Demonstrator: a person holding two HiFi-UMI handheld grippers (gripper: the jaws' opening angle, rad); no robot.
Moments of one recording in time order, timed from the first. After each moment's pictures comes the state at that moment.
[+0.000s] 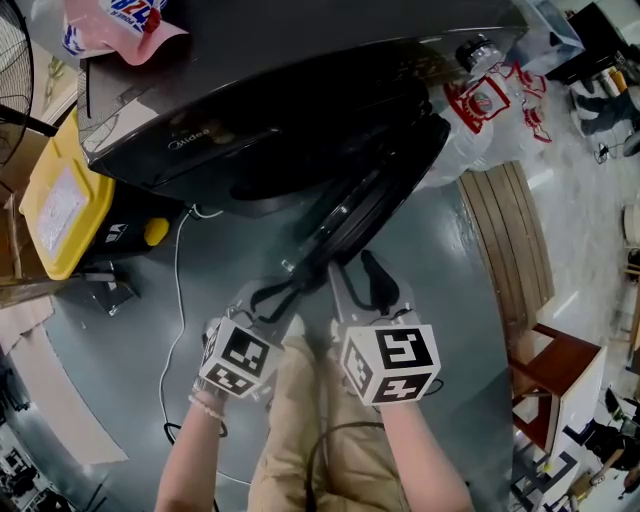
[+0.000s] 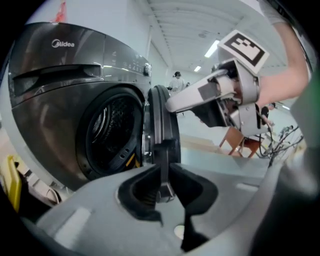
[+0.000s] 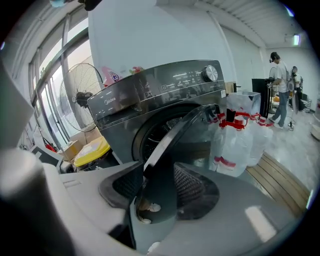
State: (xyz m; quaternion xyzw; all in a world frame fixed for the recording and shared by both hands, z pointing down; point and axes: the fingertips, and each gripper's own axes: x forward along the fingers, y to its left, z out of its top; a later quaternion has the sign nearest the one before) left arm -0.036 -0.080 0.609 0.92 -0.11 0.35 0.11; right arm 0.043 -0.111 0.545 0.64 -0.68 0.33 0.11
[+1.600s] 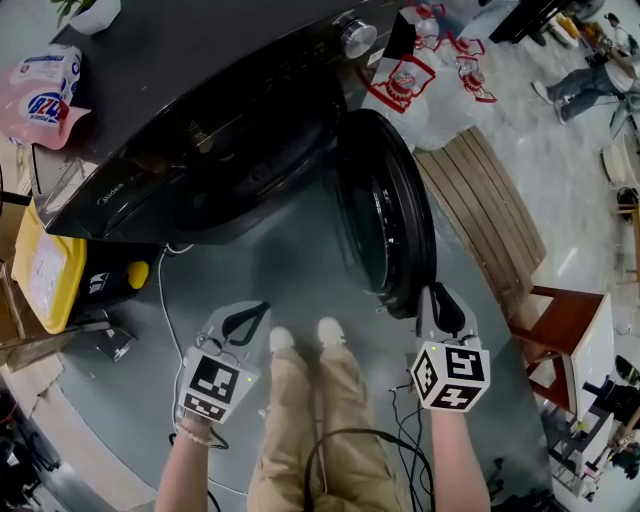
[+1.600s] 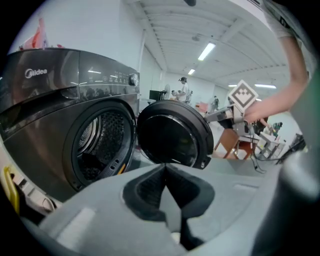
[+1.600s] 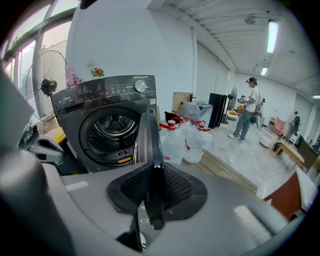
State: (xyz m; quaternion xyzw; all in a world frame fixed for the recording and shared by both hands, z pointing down) left arm 0.009 -0.048 0.565 0.94 -0.08 0.33 0.09; right arm 0.243 0.058 0.548 0.78 -0.51 0.30 0.17
